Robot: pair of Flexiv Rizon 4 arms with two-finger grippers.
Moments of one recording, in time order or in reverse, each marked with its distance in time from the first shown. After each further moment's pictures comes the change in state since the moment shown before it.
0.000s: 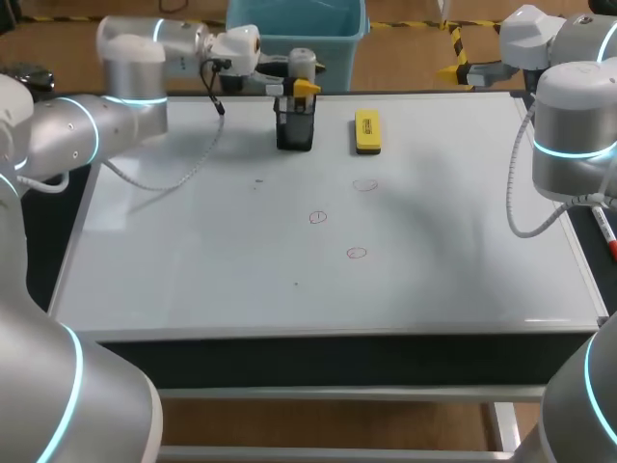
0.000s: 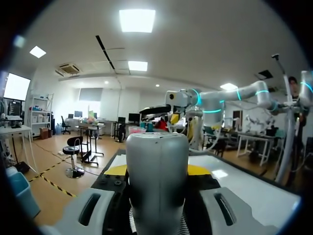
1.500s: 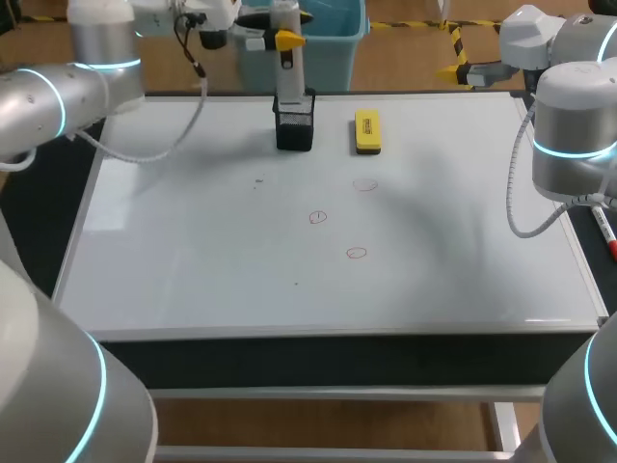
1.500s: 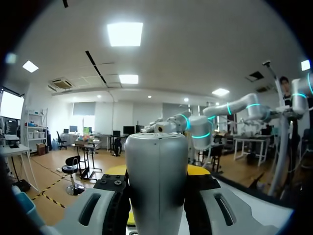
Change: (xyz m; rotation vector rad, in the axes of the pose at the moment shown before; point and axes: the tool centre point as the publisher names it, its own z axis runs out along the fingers) left arm 0.028 -0.112 -0.026 0.080 0.049 0.072; right arm 0.000 0.000 0.000 0.000 0.000 0.000
